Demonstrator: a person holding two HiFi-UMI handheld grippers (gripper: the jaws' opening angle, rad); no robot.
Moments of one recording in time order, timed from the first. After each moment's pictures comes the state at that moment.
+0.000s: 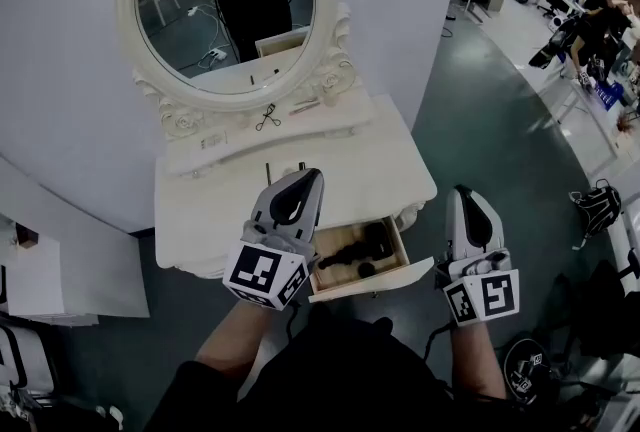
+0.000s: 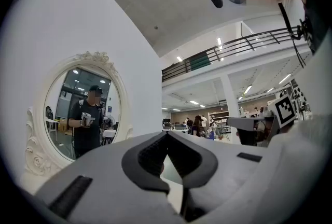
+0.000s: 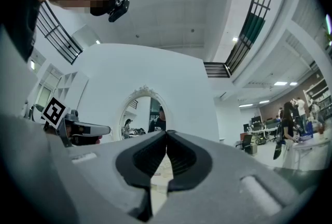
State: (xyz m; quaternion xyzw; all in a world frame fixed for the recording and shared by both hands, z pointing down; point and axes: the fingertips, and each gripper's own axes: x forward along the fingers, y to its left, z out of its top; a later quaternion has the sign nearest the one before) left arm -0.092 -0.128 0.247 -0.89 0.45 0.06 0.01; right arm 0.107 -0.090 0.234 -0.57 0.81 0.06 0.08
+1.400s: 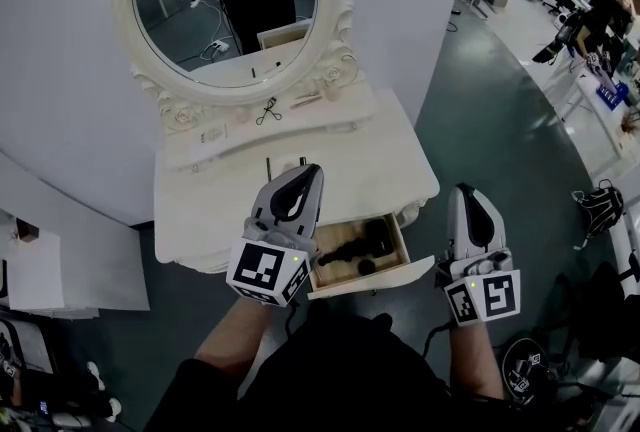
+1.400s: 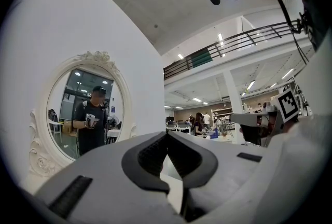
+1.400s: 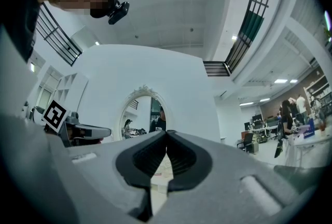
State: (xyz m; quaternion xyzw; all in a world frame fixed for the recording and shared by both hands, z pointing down) left arm -0.092 -0.140 0.258 -0.88 0.47 0.04 0.02; right arm 0.109 -0.100 0.240 -0.57 0.82 0.06 0.08
